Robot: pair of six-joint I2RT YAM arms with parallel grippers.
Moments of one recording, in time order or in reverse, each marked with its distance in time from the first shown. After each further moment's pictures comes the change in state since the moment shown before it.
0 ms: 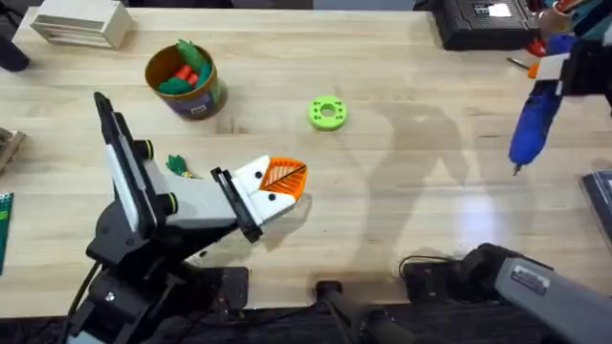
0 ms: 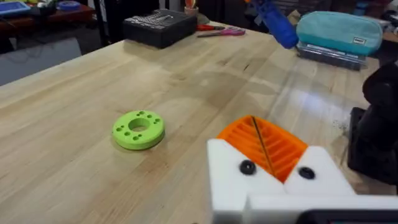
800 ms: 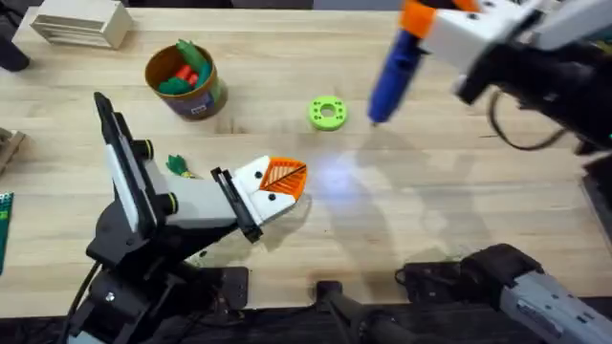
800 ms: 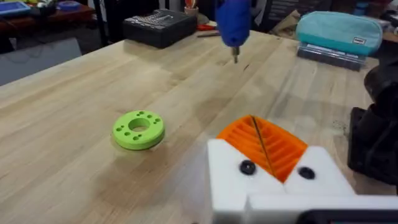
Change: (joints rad) left arm 0.000 0.000 0.000 0.000 0.000 0.000; right arm 0.694 -0.409 -0.379 0.789 -0.368 0.405
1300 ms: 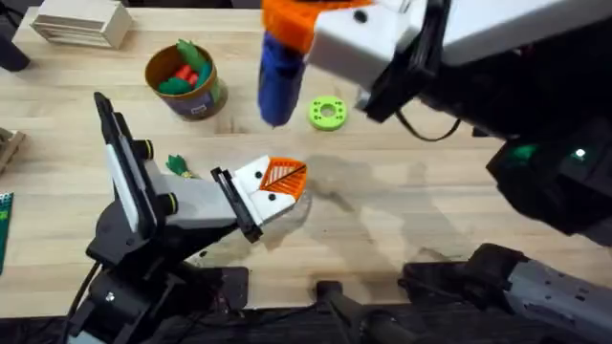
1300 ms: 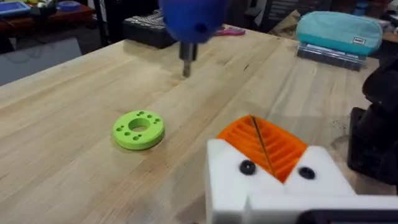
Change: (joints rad) left arm 0.000 0.000 0.000 0.000 0.000 0.000; right arm 0.438 0.241 0.000 0.579 -0.018 0.017
